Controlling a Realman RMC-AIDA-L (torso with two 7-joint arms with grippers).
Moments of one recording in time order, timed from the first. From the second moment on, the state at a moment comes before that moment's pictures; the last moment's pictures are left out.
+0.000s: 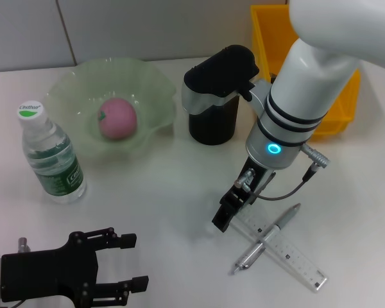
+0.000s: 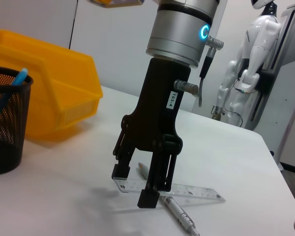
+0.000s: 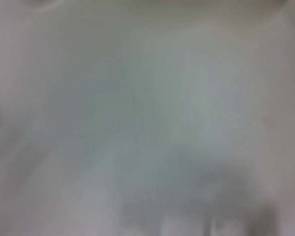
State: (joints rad) left arm -0.49 -2.06 0.47 0.40 2.33 1.73 -1.02; right arm 0.94 2.09 -1.67 -0.93 -2.51 -1.46 2.95
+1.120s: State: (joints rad) left arm -0.49 -2.06 0.48 0.41 2.33 1.73 -1.02; right arm 0.95 2.09 -1.72 -0.90 -2.52 -1.44 2.96
